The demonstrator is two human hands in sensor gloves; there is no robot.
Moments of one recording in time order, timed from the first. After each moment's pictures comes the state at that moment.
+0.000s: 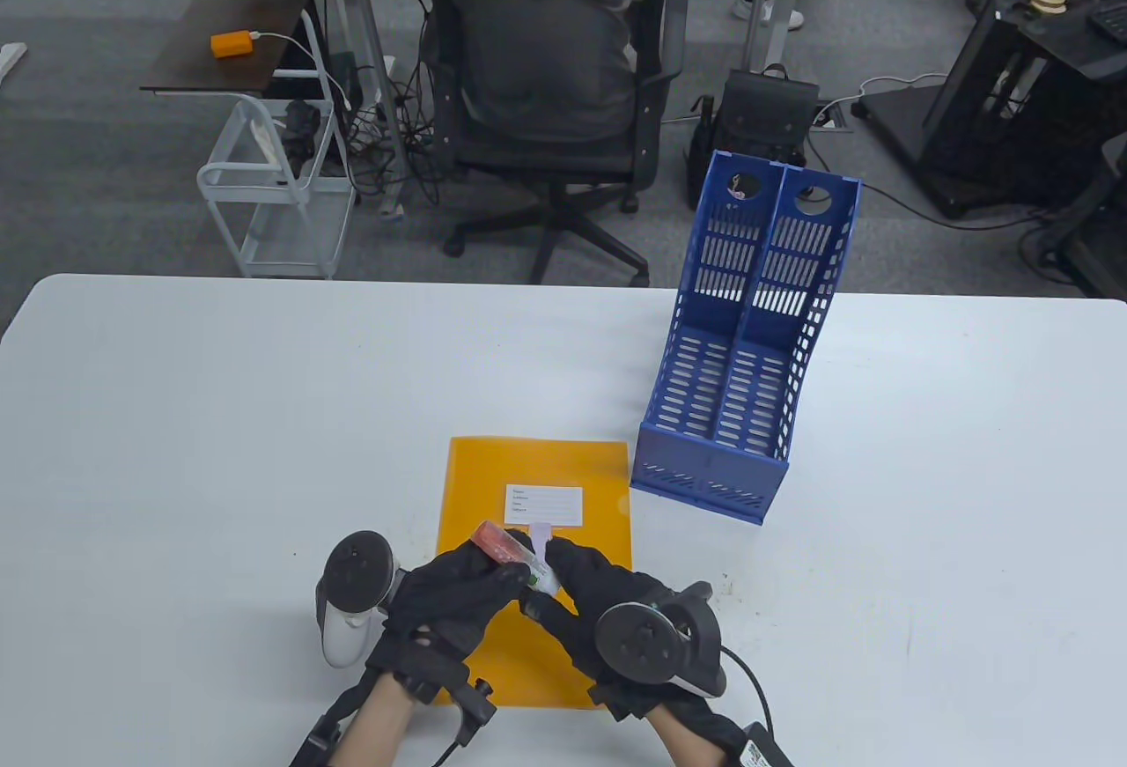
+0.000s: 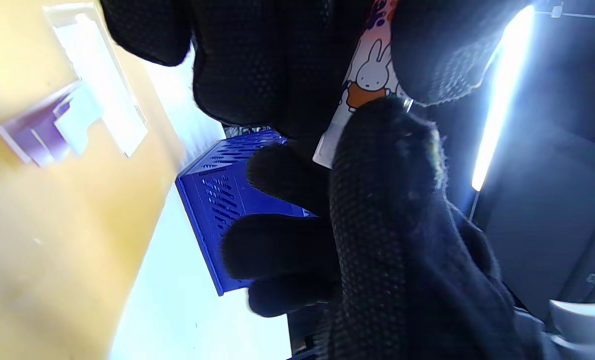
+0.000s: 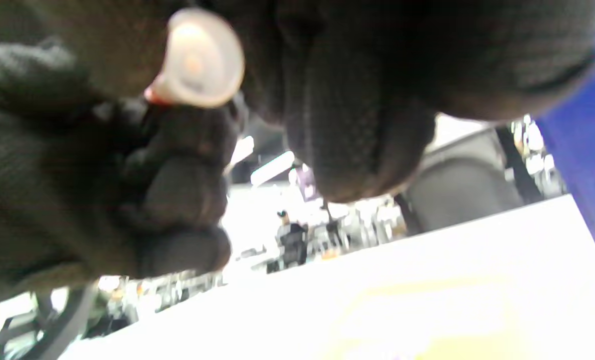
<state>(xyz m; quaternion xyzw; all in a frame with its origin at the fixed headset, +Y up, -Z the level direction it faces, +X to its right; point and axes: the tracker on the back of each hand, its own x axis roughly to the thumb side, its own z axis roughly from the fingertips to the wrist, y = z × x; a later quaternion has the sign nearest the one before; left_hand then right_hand) -0.170 -0.735 -0.289 -0.08 -0.18 0.63 0.75 0.048 -0.700 -0.260 0.24 -0.14 0.92 0.26</state>
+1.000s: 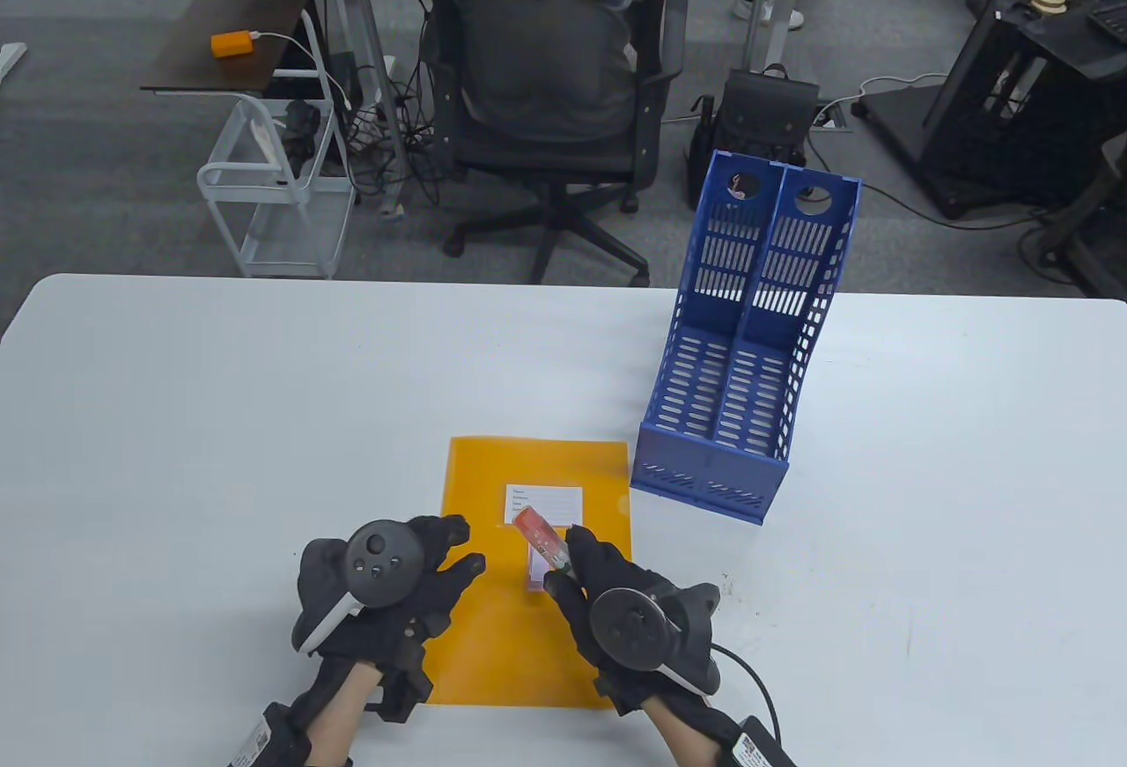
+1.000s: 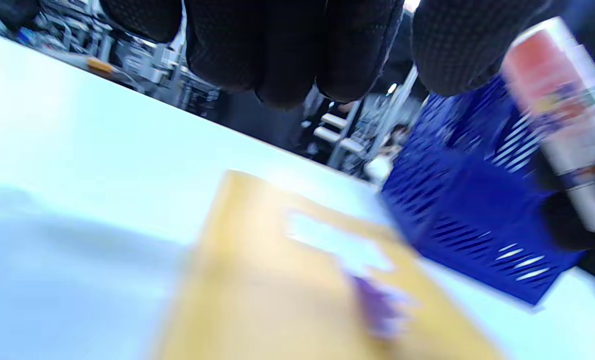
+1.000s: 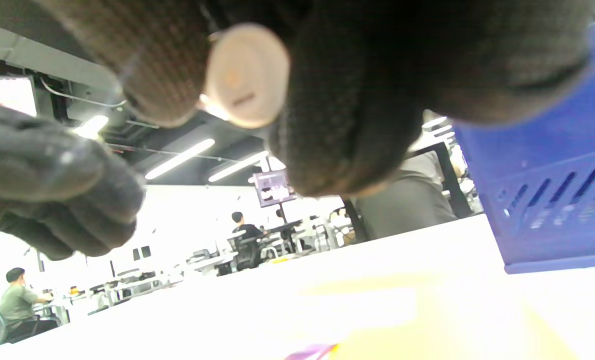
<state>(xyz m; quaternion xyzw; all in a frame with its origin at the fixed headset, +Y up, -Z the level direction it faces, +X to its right) -0.207 -0.693 -0.293 -0.04 -0.08 0.16 0.98 0.054 -0.711 -0.269 0.17 -0.18 0.95 0.21</state>
